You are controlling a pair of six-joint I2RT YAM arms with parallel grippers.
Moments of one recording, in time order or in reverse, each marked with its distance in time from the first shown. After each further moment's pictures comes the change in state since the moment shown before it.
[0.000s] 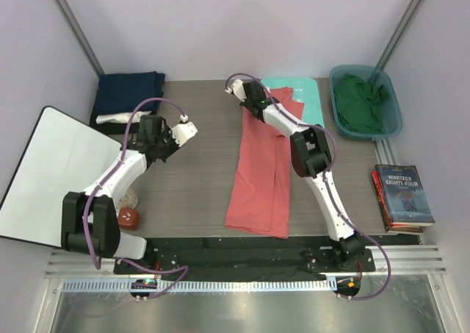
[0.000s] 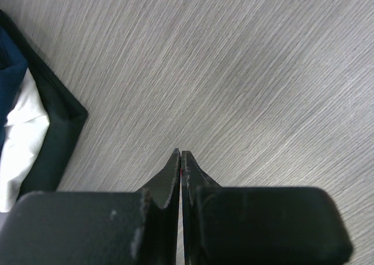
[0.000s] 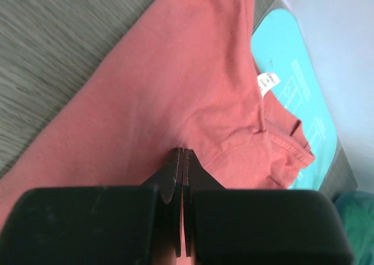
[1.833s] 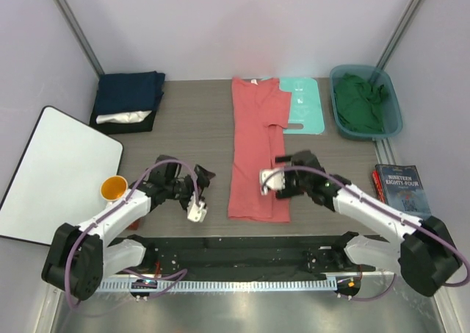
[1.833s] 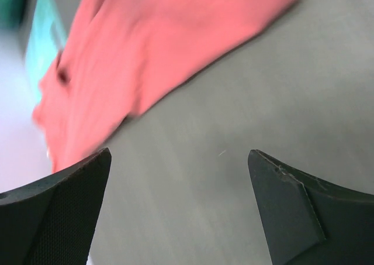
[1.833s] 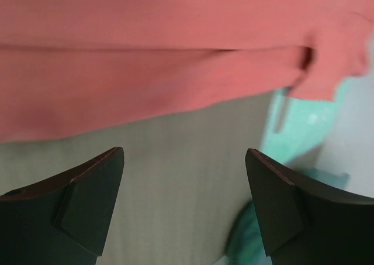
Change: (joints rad) left arm -0.226 -0.285 -0.407 0.056 0.565 0.925; right arm 0.129 -1.495 -1.629 0.120 -0.290 -0.486
